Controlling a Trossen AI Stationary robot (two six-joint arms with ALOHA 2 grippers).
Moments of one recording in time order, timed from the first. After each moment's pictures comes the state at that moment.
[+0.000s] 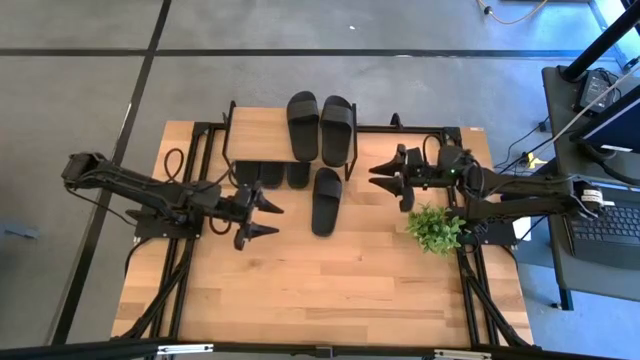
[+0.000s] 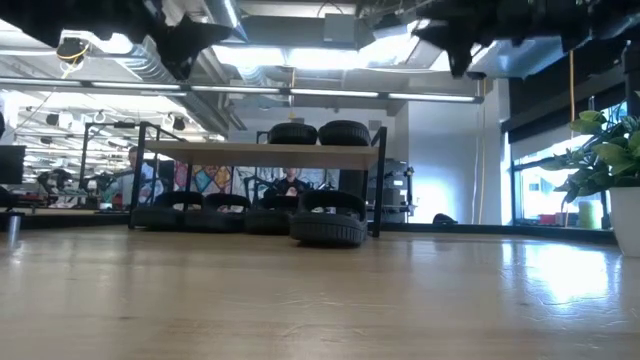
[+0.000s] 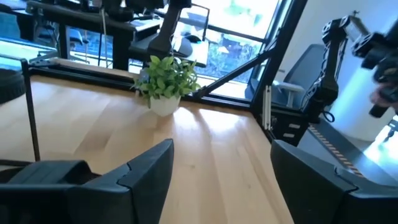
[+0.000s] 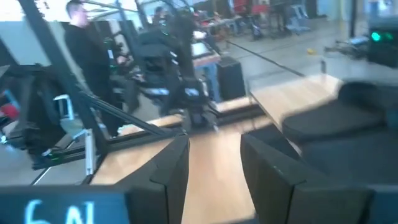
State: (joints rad) left arm -0.17 0.85 0.39 0.38 -0.04 -0.26; right arm -0.24 0.89 0.54 0.32 -0.21 0.25
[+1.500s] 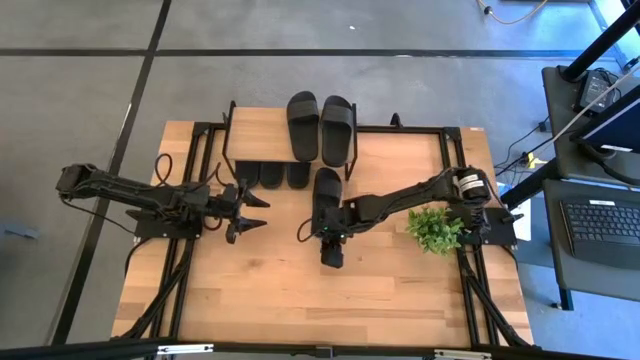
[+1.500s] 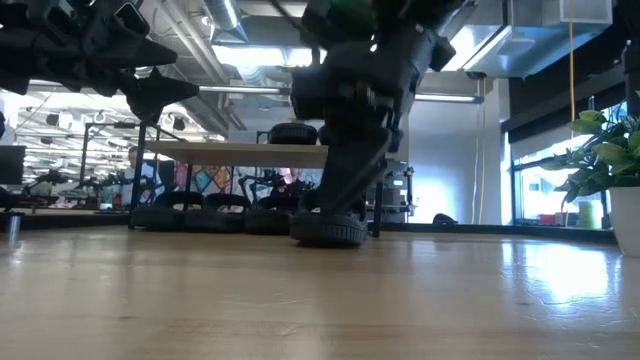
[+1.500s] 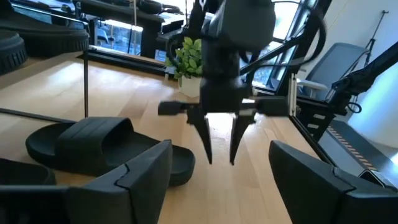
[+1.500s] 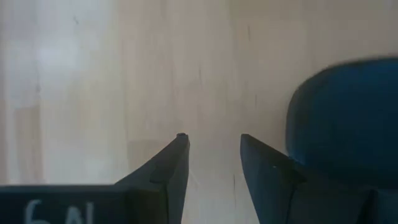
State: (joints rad) left arm -0.08 0.59 0.12 0.37 -0.04 -0.25; right arm 0.12 1.99 1.34 -0.40 -0.18 0.32
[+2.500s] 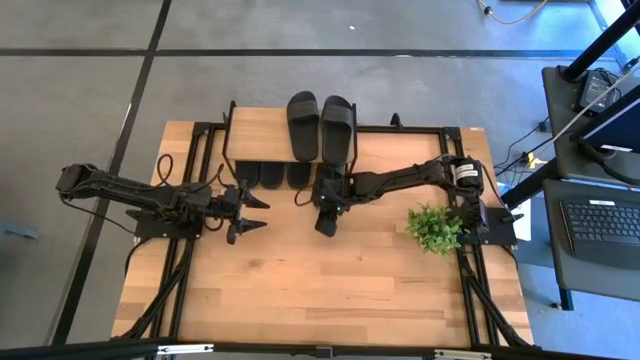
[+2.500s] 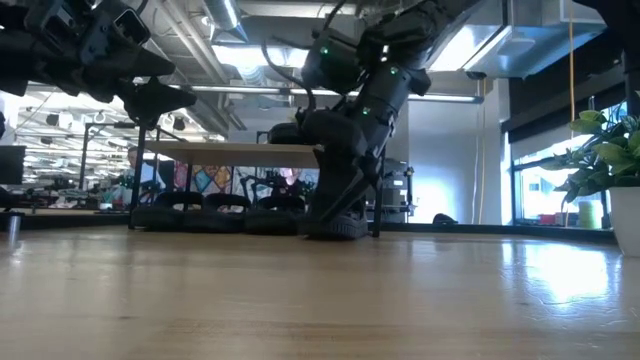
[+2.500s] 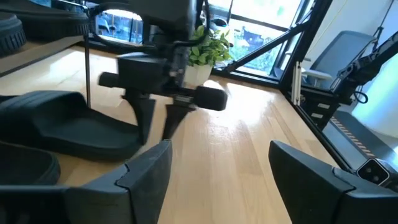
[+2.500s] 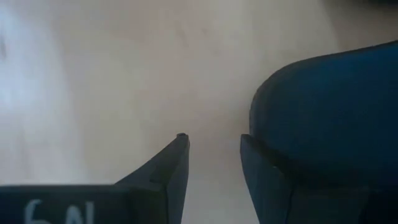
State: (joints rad) left arm -0.08 0.59 0.12 0.33 -0.04 -0.25; right arm -0.07 2.01 1.34 -0.40 -0.06 0.29
